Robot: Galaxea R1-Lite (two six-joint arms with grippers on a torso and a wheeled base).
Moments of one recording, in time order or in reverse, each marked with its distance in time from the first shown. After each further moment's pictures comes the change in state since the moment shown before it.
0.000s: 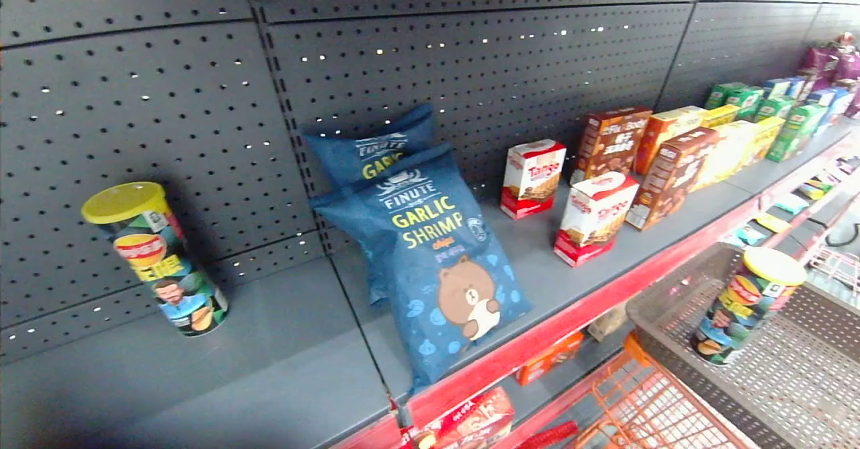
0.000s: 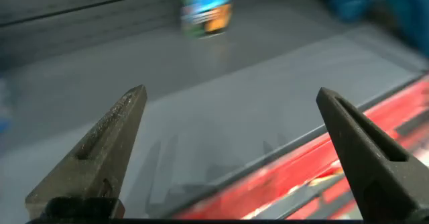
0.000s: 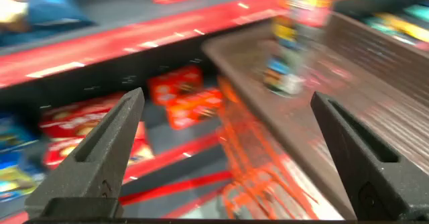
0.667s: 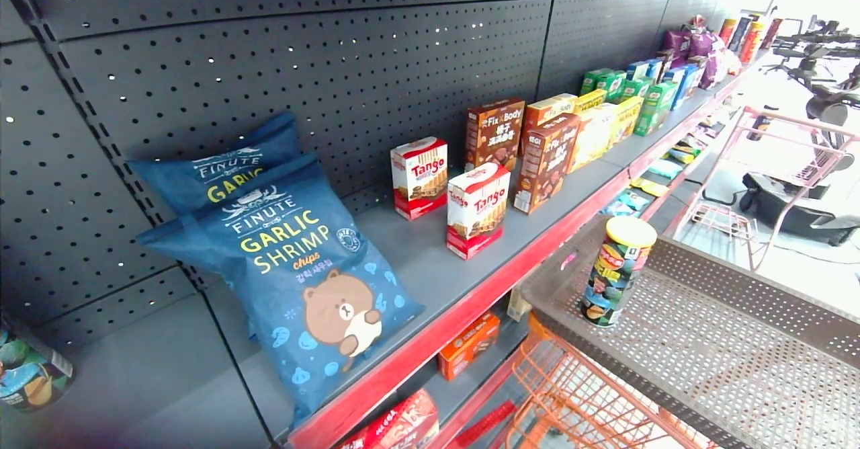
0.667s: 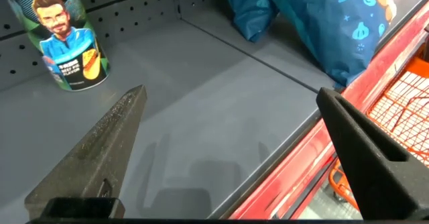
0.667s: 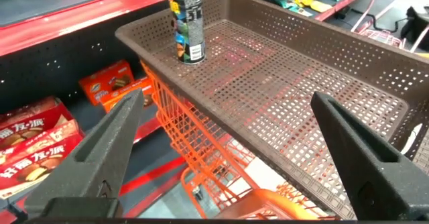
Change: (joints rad) left arm 0.001 0.000 -0.002 0.000 0.000 0.000; right arm 0.000 0.000 0.000 0.000 -0.001 -0.001
